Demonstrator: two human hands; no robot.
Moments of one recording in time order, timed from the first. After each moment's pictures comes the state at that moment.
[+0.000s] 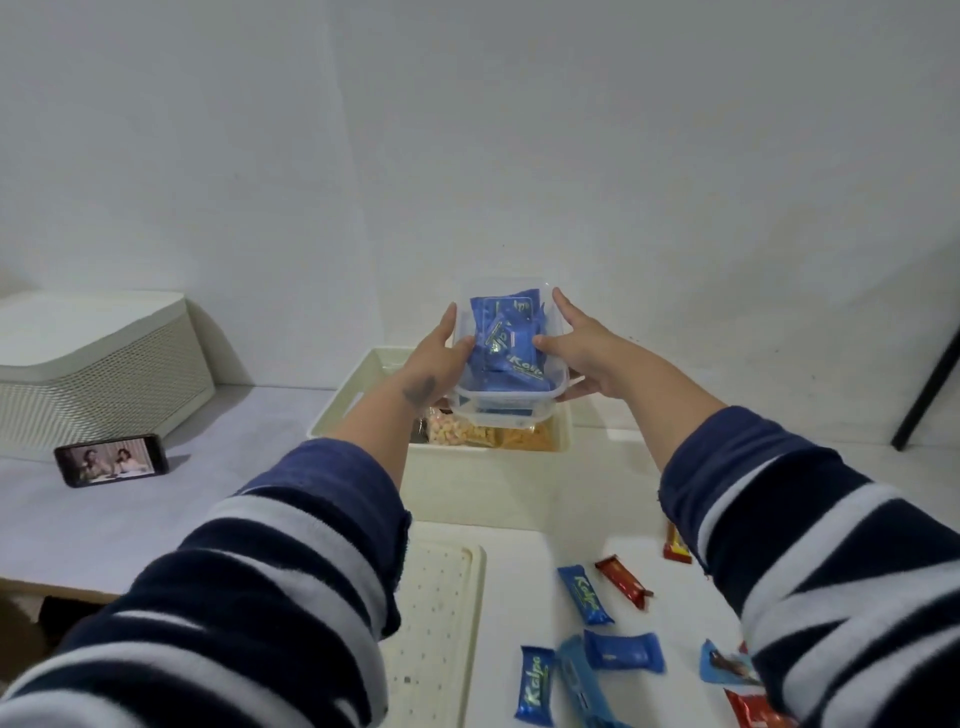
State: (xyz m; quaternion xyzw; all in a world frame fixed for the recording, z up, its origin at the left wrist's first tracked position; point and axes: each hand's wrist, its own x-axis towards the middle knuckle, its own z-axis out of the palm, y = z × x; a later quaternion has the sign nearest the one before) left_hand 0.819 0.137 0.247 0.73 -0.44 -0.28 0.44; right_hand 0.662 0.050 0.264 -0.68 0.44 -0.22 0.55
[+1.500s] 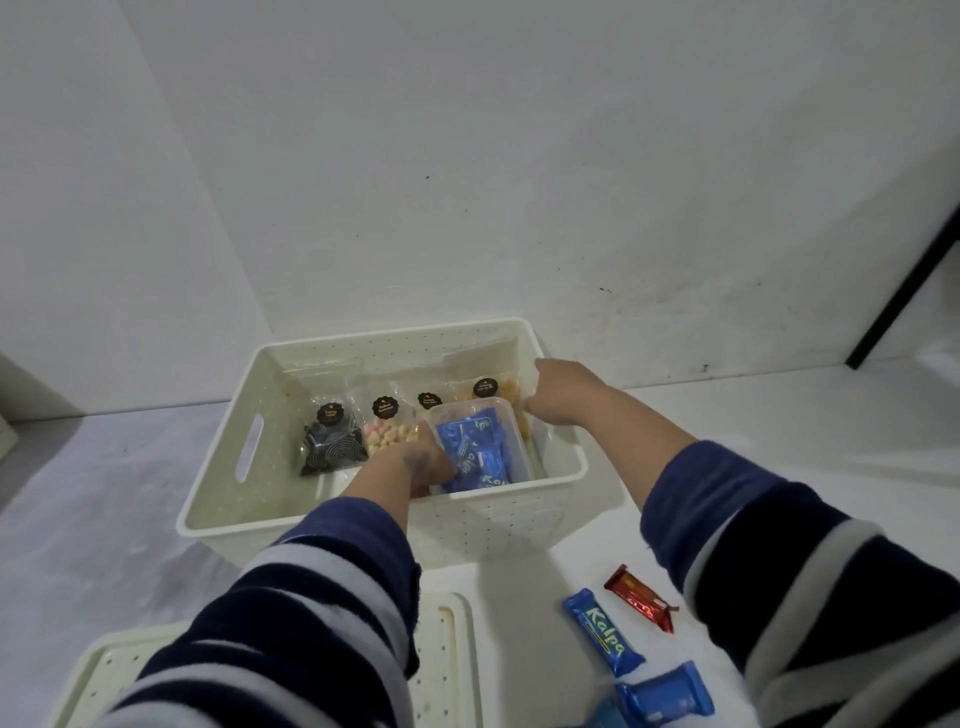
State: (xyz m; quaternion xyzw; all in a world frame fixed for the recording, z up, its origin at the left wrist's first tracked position) left_hand 0.864 0.015 0.095 0.80 -0.50 -0.33 -0.03; right_hand 0.705 -0.043 0.155 -0.78 0.59 0.00 0.23
